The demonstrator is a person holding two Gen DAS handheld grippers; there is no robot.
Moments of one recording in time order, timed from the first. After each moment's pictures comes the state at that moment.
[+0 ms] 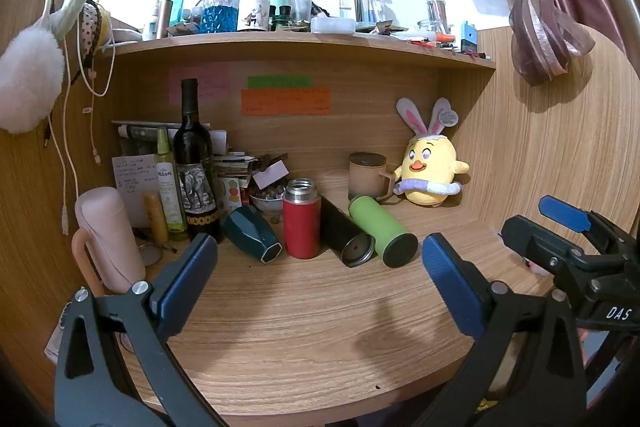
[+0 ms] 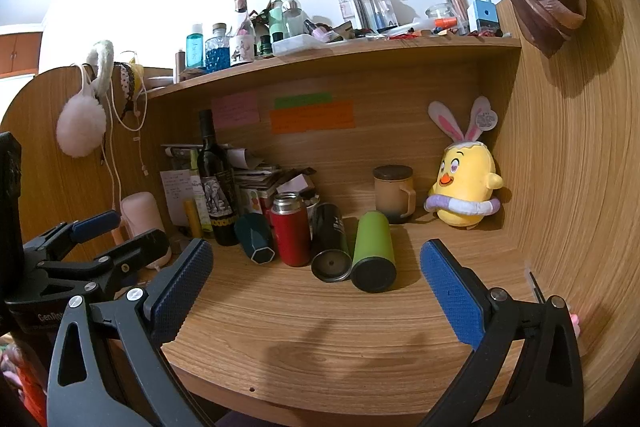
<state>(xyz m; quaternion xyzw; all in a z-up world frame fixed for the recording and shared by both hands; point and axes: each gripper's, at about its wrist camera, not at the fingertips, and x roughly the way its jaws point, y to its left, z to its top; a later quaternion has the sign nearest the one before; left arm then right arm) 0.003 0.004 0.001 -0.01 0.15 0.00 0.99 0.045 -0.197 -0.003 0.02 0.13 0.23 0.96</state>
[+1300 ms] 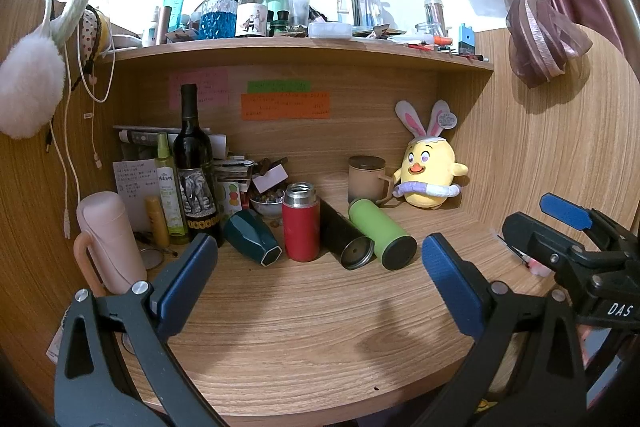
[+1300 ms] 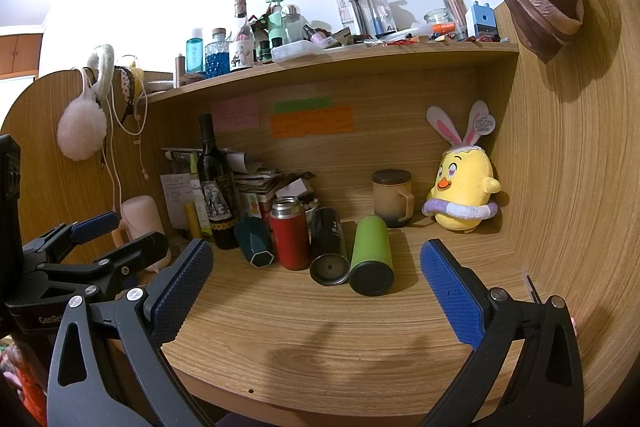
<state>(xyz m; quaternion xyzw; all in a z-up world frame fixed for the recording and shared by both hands) 0.001 0.005 0.008 -0.01 0.14 0.00 0.99 0.044 -0.198 -0.003 0.02 0.13 0.23 0.97</state>
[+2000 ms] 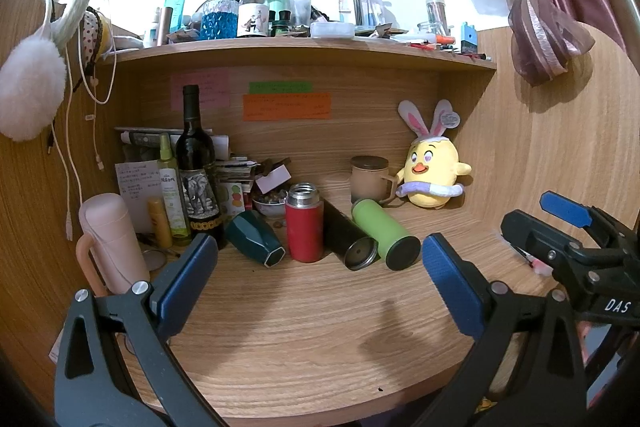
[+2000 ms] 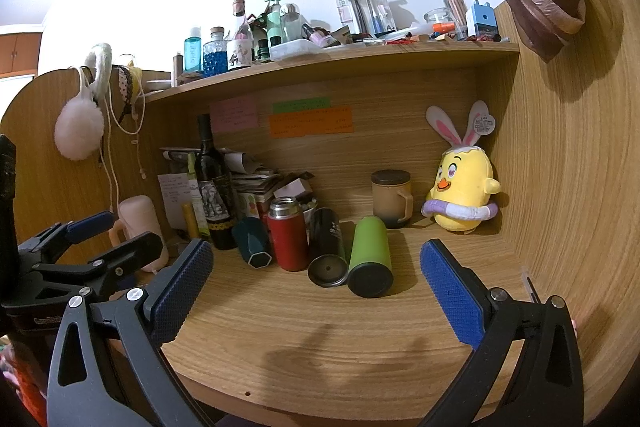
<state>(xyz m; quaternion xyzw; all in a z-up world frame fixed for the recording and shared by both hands) 0.002 0.007 0.010 0.00 0.14 0.00 0.99 0.046 -0.199 0.001 0.02 0.12 0.23 0.97</state>
